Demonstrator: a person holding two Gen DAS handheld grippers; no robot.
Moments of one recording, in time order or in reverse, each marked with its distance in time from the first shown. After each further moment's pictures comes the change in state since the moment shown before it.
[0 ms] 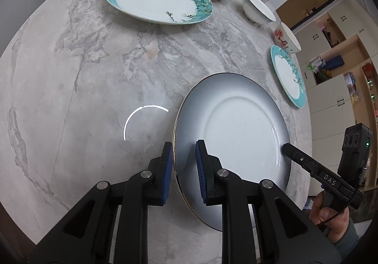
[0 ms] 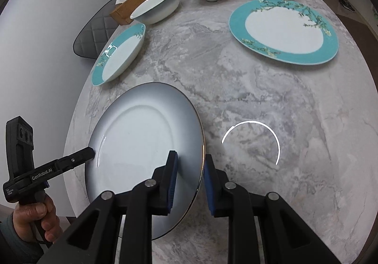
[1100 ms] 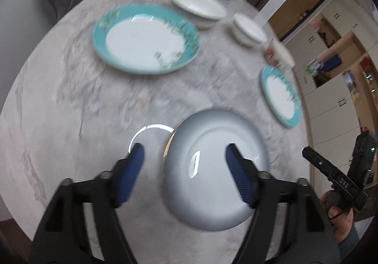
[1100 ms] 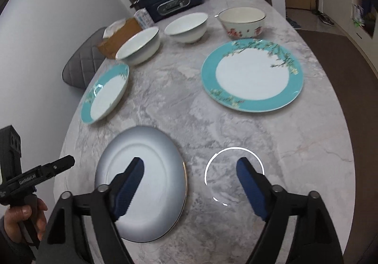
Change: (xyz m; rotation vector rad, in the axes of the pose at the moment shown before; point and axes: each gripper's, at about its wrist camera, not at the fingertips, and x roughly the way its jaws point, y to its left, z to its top) left arm -0.029 -0.032 0.054 0.068 -0.126 0.006; right arm -0.056 -0.022 0.027 0.055 -0.200 -0.087
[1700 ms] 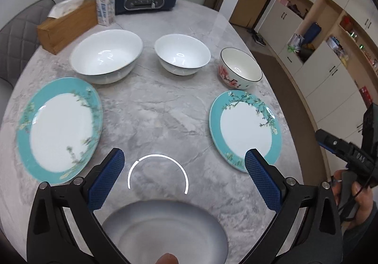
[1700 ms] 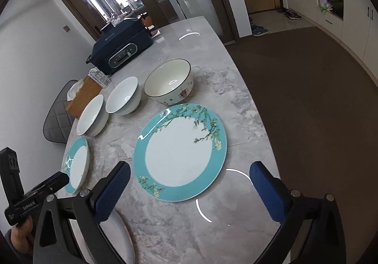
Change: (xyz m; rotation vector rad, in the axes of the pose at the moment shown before) left arm 0.088 -0.160 0.107 0.276 -0.008 -0.007; right arm -0.021 -0.119 0.108 0.153 -0.103 -0.082
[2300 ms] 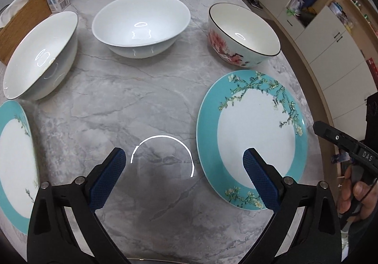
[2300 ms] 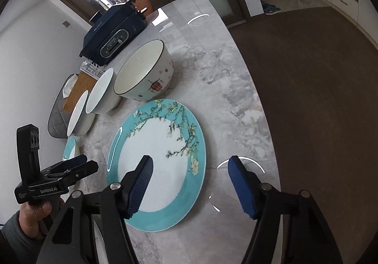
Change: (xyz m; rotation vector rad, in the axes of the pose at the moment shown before) left arm 0.145 -0.037 0.040 0.113 0.194 0.020; right arm 0.081 -0.056 0.023 0.033 0.109 0.127
